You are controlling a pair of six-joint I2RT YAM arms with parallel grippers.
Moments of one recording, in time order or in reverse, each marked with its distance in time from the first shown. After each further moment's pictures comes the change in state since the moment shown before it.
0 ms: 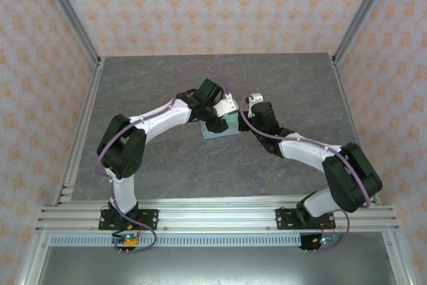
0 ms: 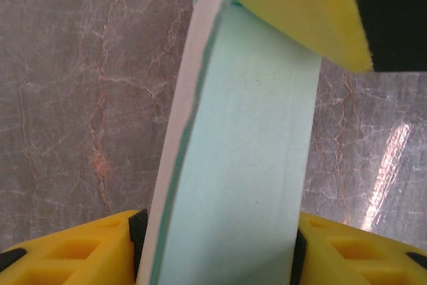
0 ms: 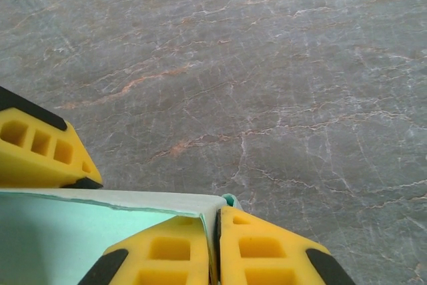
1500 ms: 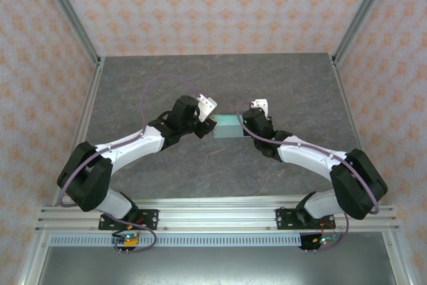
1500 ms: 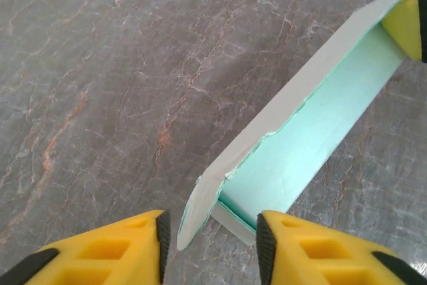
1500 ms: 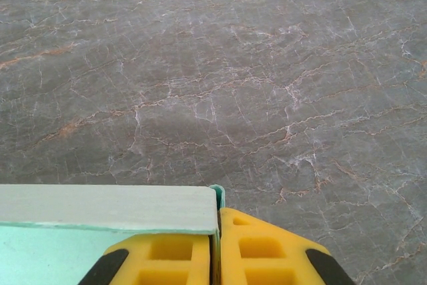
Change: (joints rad) left arm 0.003 -0.389 -0.514 0.492 -0.126 -0.358; right arm 0.108 -0.064 0.034 -0.278 0.412 0.065
